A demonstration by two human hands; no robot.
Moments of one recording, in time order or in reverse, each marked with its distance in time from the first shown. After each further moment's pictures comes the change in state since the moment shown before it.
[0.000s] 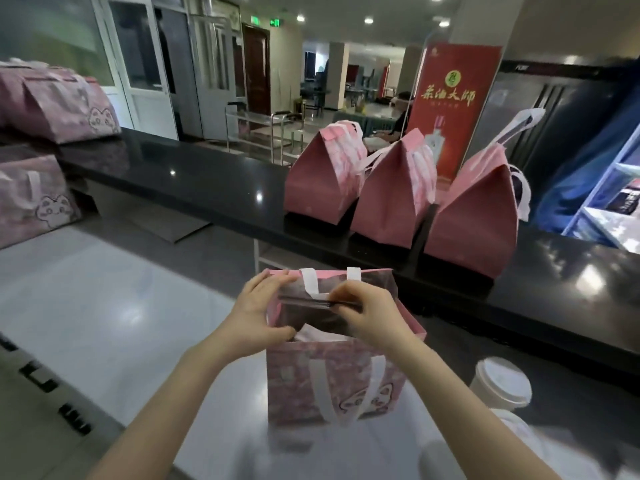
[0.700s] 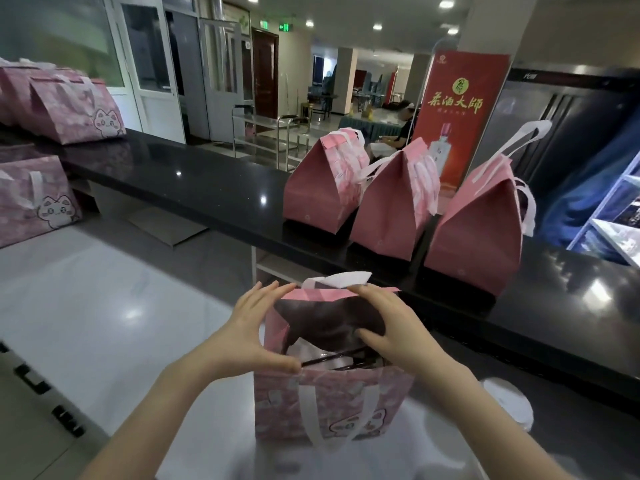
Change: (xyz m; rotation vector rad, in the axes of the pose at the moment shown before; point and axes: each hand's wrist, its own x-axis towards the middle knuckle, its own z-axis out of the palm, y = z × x) left_hand 0.003 -0.011 0.004 0.070 -0.097 -0.027; right_hand 0.001 0.047 -0.033 -0.290 -0.077 -0.109
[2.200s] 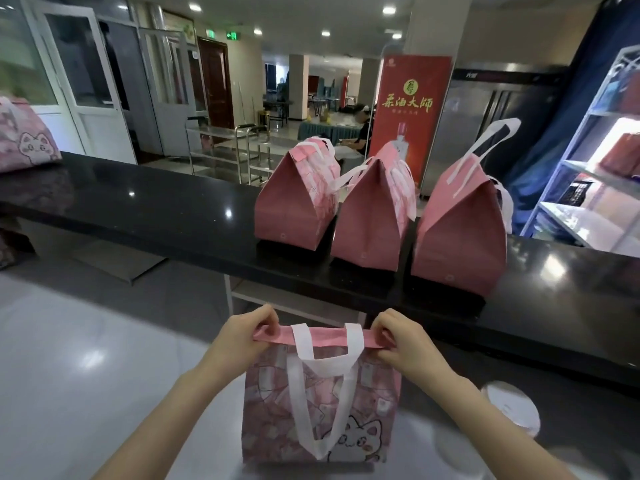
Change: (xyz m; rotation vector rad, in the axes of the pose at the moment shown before) left_hand 0.085 -0.038 0.007 0.033 0.157 0.140; right_hand 0.012 0.054 0.017 -0.067 0.039 0.225
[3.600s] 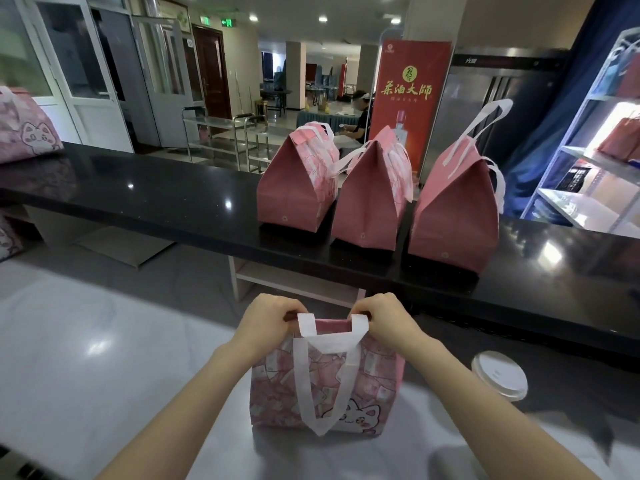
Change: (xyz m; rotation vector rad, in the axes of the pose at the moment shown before) left_hand -0.004 0.027 0.023 0.089 -0.034 0.042; right_hand 0.006 -0.040 0.008 -0.012 -0.113 0.070
